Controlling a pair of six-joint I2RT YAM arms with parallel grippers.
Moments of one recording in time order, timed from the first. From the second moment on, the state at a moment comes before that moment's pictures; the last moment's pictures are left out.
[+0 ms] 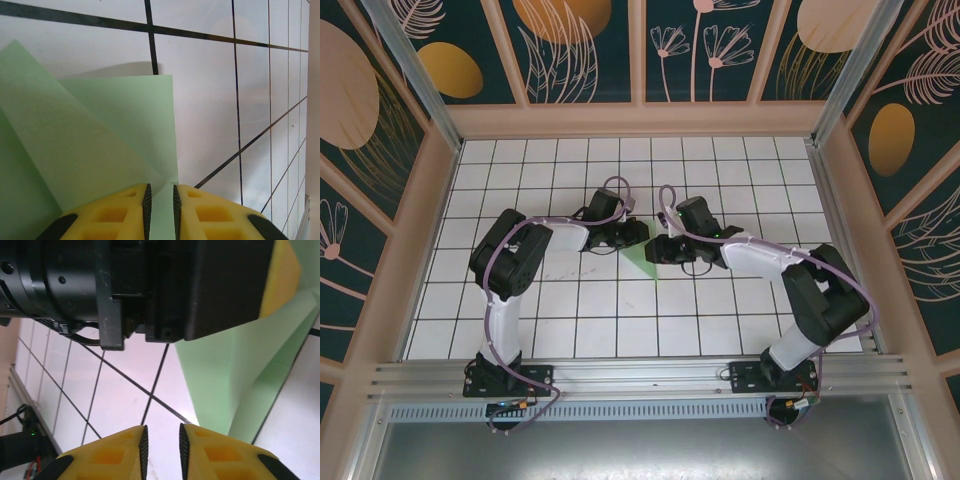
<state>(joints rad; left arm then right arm) -0.54 2.06 1.10 0.15 0.52 -0.77 0.61 1.59 0.87 -0.13 -0.54 0.52</state>
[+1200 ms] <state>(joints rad) -0.54 2.06 1.10 0.15 0.52 -0.77 0.62 1.76 0.86 -0.12 -0.57 0.52</state>
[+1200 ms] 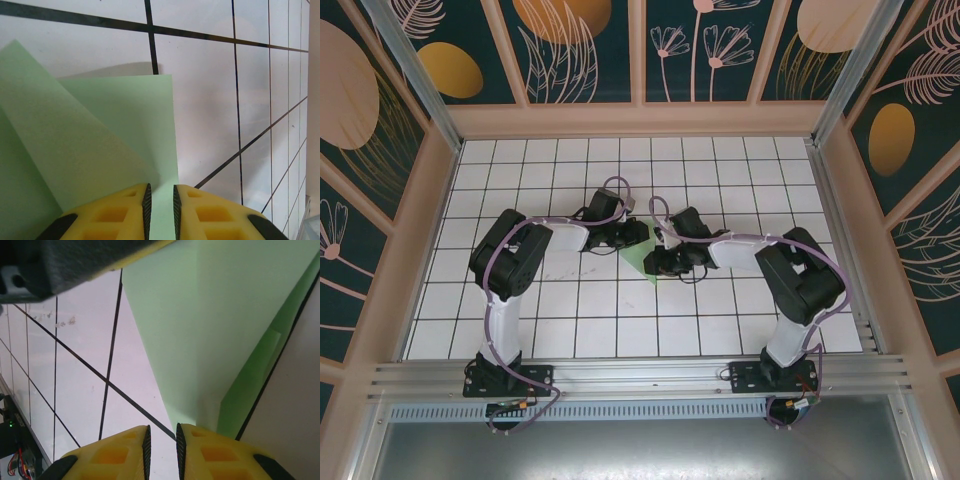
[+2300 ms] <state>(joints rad) -0.54 2.06 1.10 0.15 0.52 -0.77 0.64 1.77 0.86 -0.18 -0.49 0.46</state>
